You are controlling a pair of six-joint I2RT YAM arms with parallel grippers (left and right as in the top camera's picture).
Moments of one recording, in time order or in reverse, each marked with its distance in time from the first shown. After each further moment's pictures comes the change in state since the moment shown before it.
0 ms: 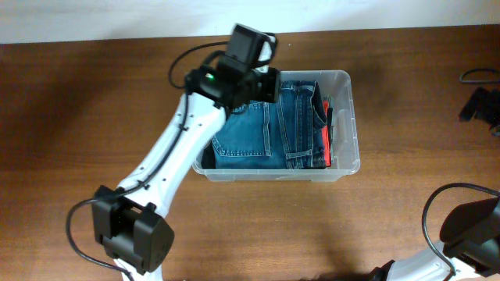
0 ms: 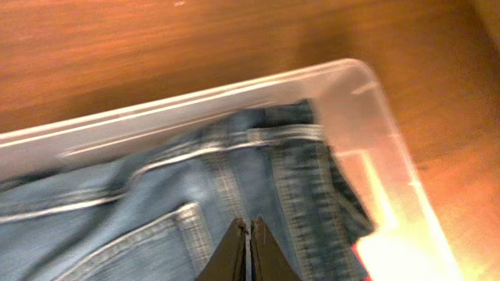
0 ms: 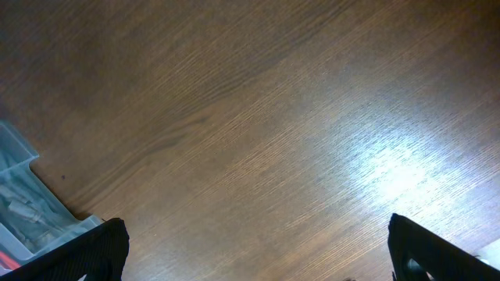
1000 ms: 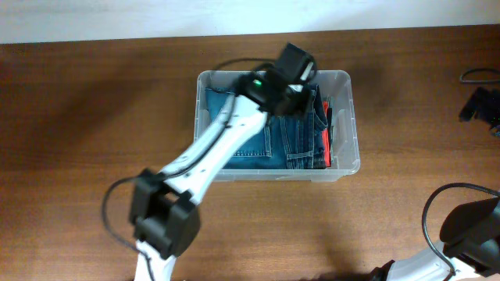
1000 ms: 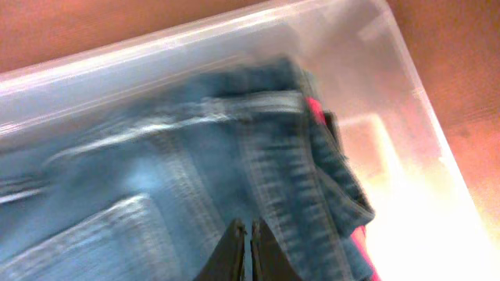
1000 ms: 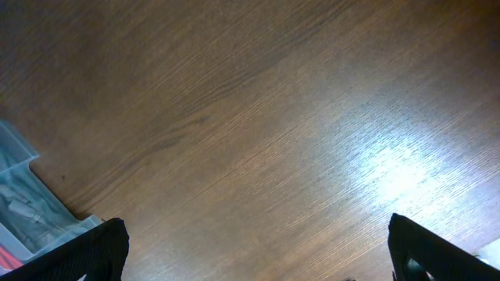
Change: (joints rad) left arm -0.116 0.143 0.132 -0.125 -0.127 0.000; right arm 0.000 0.000 0.000 0.000 0.000 0.000
